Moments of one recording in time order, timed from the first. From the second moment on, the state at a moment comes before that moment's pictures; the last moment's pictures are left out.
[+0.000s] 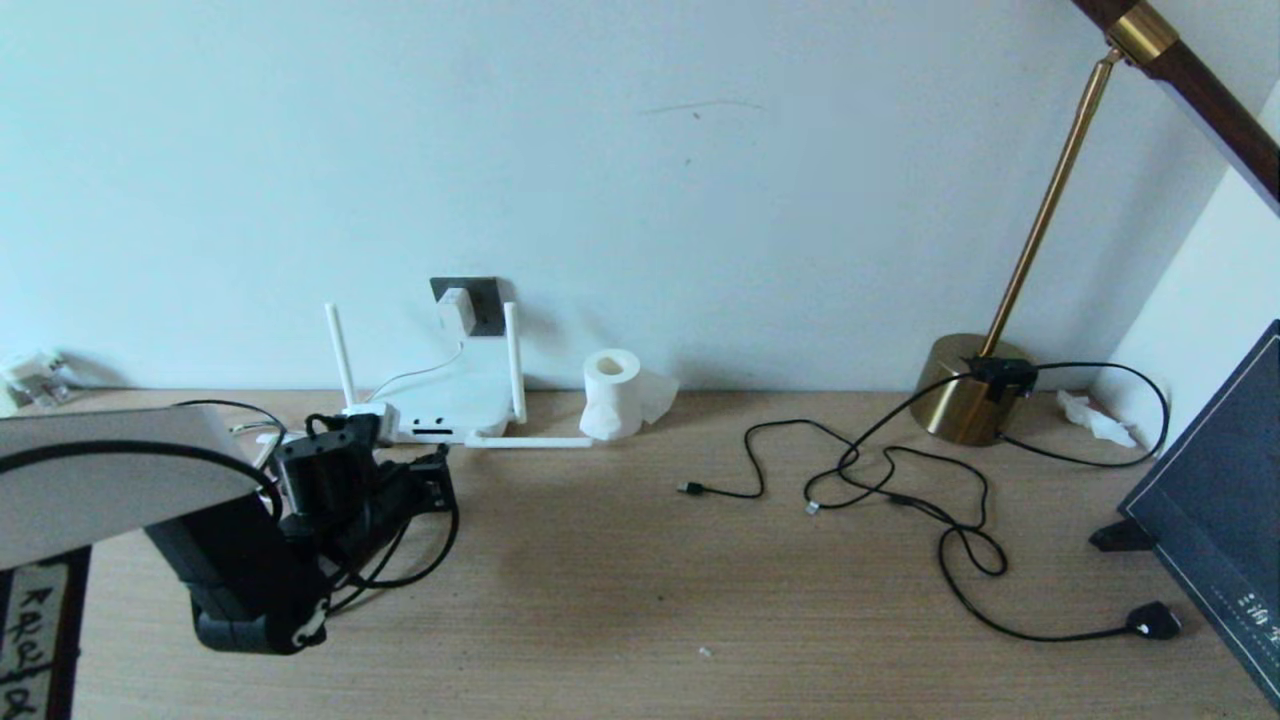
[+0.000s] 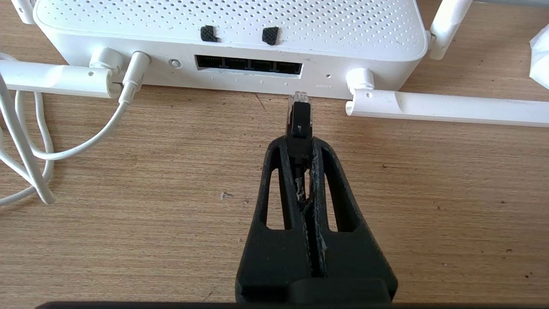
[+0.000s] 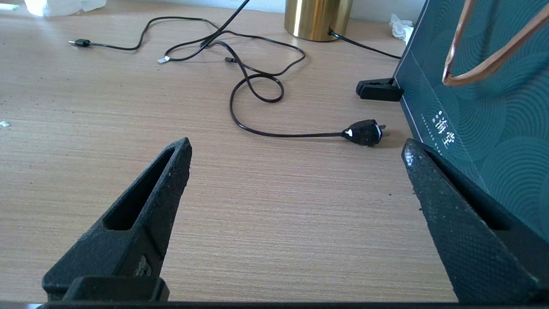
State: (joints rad) left arm -0.09 2.27 -0.71 -1.36 0.03 -0.02; right arm -0.01 0.00 -0.01 0.03 0.01 -0.05
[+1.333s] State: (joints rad) left arm -0.08 2.27 -0.75 -1.31 0.03 -0.02; right arm -0.01 0.00 -0.01 0.03 0.01 -0.05
